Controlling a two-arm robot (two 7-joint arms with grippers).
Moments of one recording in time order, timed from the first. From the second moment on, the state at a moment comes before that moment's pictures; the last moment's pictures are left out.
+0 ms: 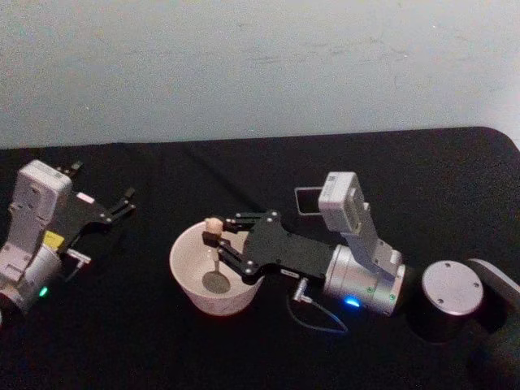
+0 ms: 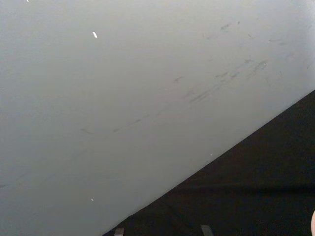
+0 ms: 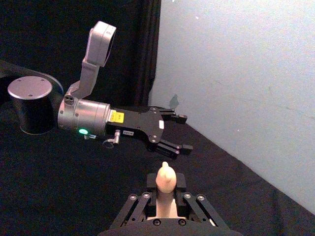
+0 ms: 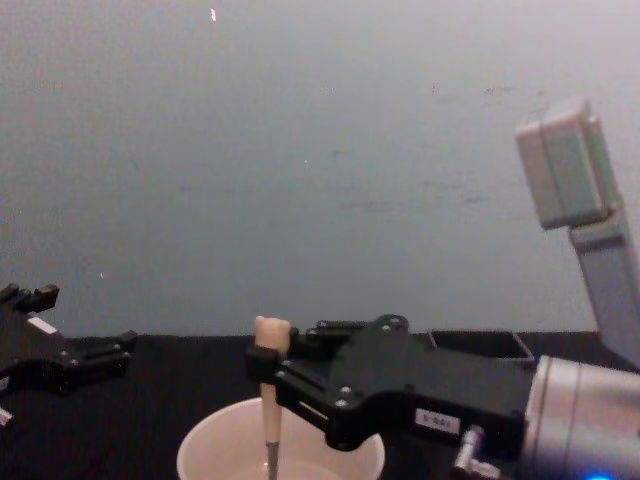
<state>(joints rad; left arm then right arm) -0.20 0.60 0.45 -1.41 -0.25 -0.12 0.03 0.33 0.33 -0.60 -1.36 0.33 -0.20 0.65</state>
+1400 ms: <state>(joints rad) -0.20 0.60 0.45 -1.41 -0.25 -0.12 0.03 0.32 0.35 -0.55 -1.37 0.33 -0.19 0.62</state>
